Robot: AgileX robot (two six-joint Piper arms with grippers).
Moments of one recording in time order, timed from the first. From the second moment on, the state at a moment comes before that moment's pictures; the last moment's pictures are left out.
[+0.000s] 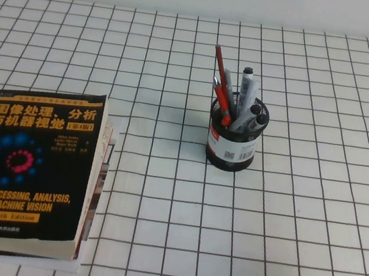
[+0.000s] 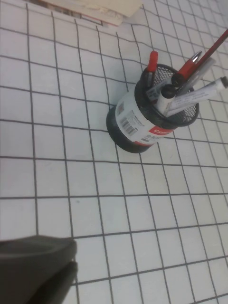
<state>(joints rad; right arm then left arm) 0.04 0.72 -0.51 0.65 0.51 -0.24 -0.02 -0.01 0.03 -0.03 0.38 0.12</state>
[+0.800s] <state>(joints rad) 0.71 1.38 -0.70 0.49 -0.31 -0.37 -0.02 -0.01 0.03 -0.03 0.38 0.12</state>
